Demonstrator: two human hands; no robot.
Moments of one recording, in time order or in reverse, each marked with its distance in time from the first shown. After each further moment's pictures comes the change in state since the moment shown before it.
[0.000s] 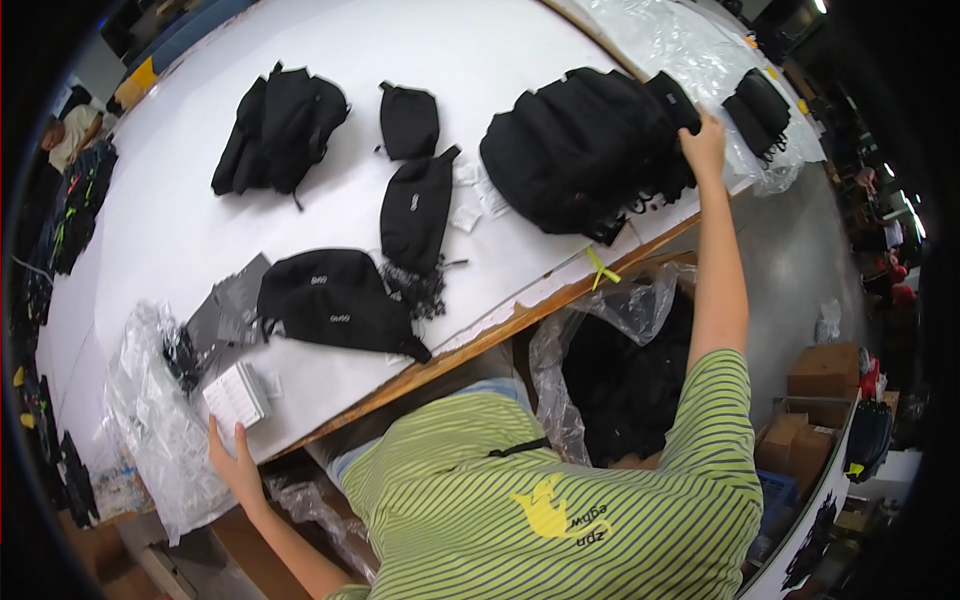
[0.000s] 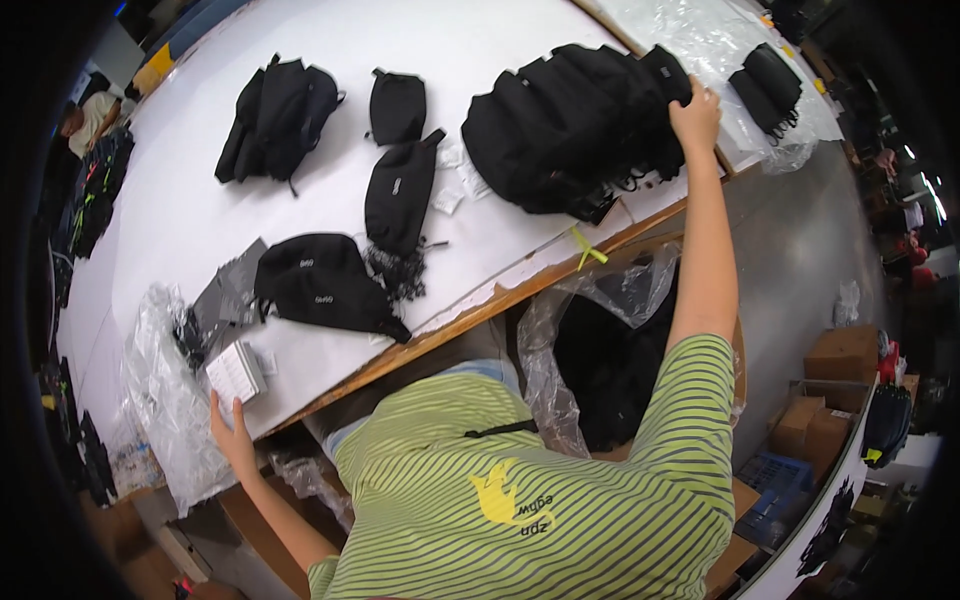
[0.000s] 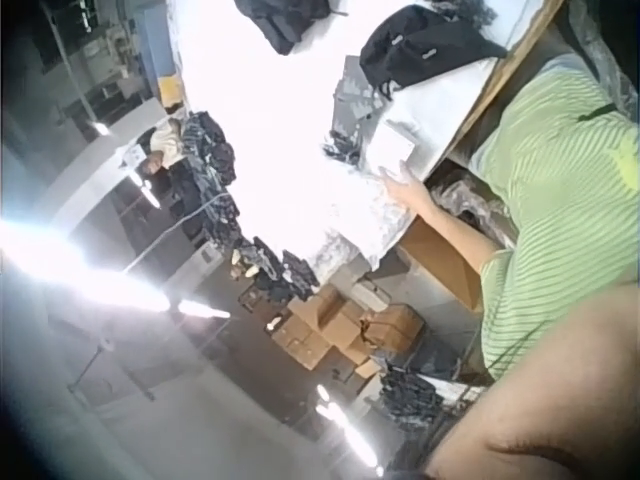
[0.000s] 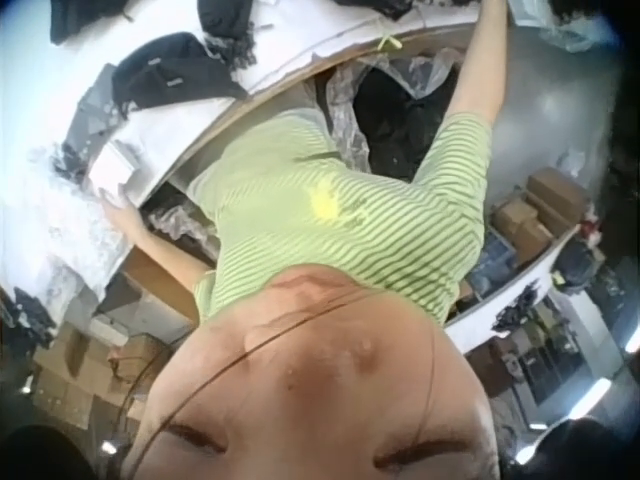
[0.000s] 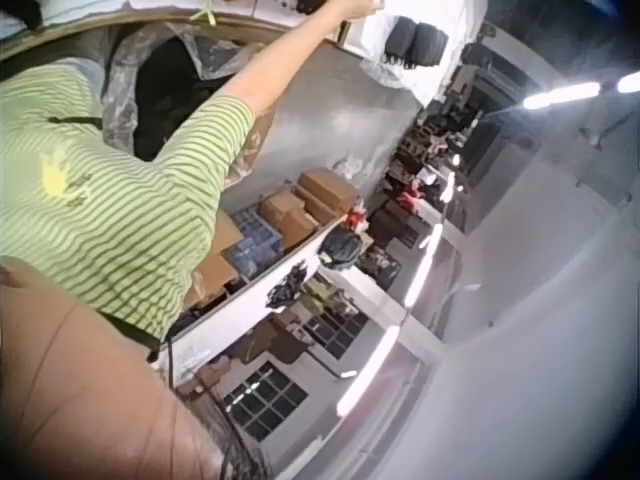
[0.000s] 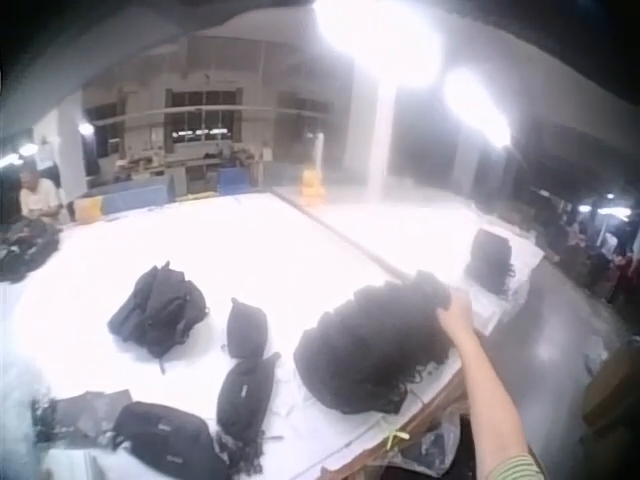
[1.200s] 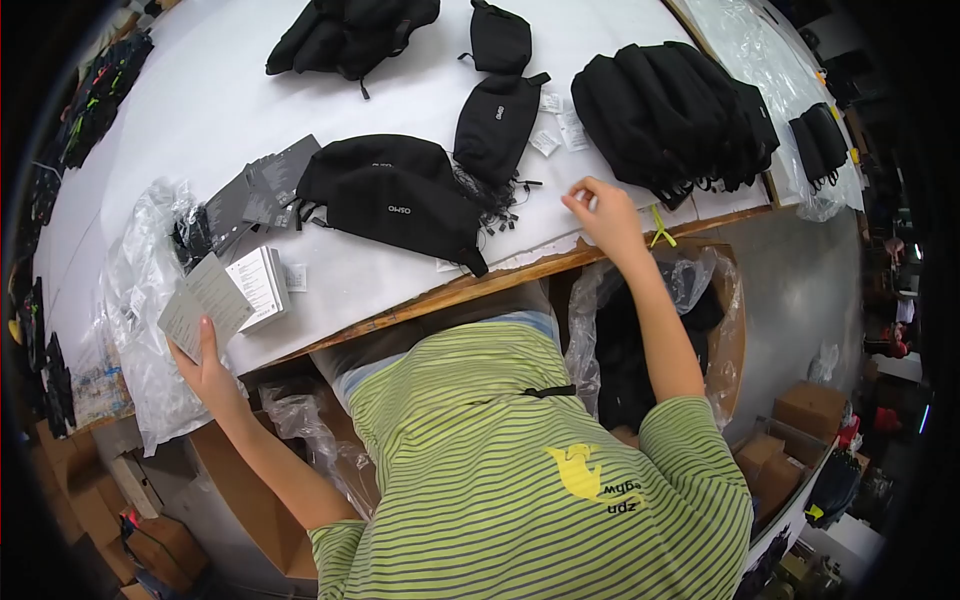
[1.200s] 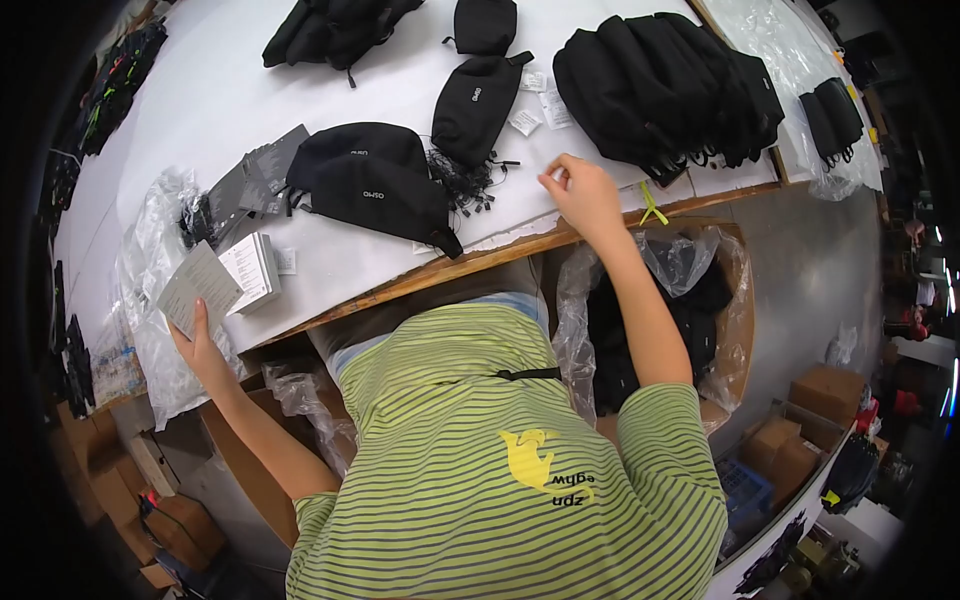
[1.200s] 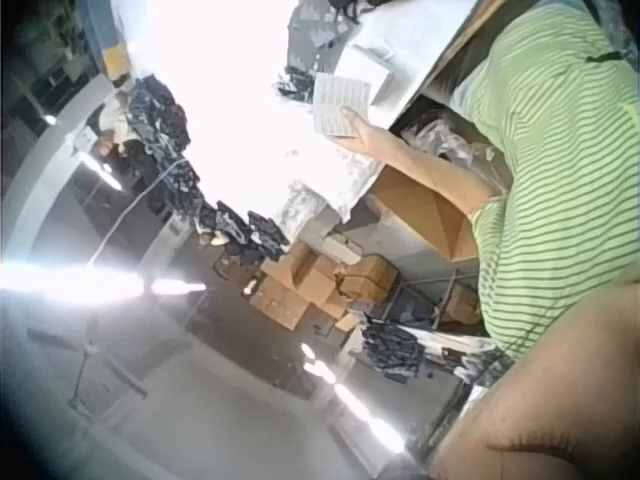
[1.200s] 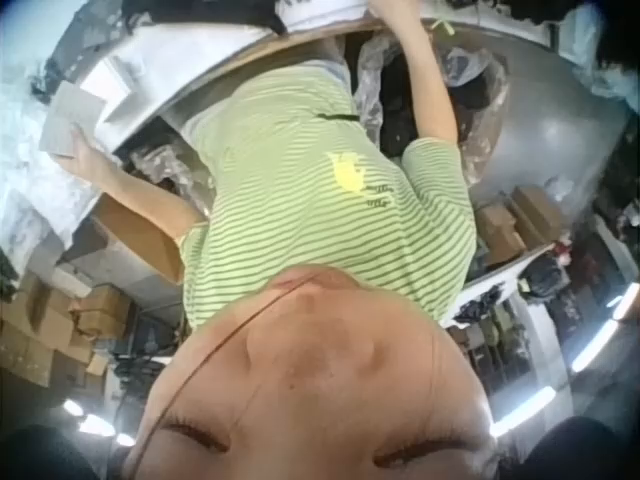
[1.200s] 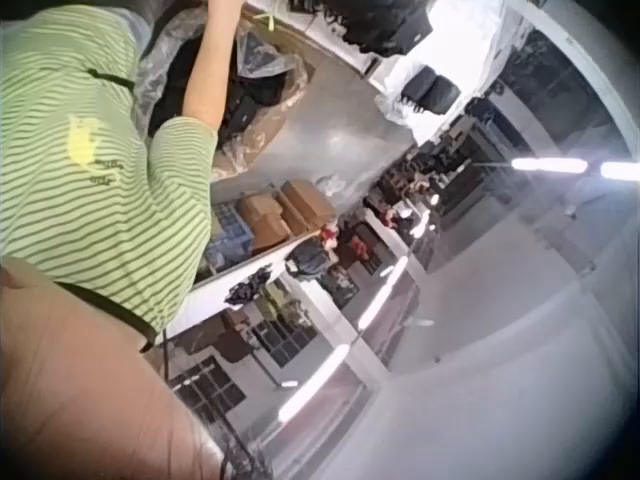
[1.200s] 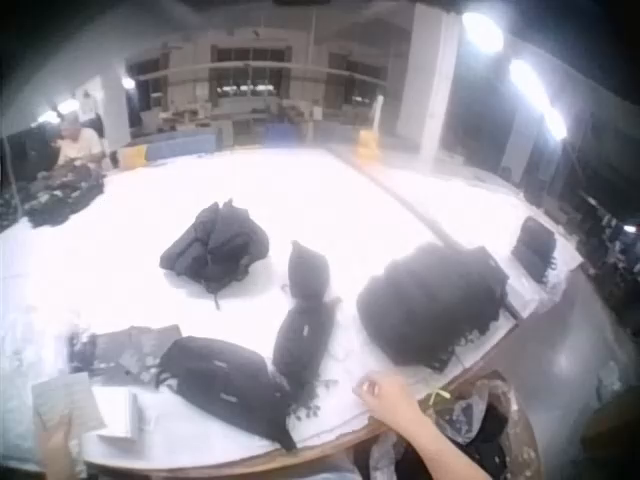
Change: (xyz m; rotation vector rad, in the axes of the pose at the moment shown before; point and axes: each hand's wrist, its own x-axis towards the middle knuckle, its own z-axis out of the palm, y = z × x) left_hand 0.007 0.067 -0.033 -0.766 0.256 -0.188; right_hand -0.256 -0.203 -0.058 0.467 -0.771 -0.365
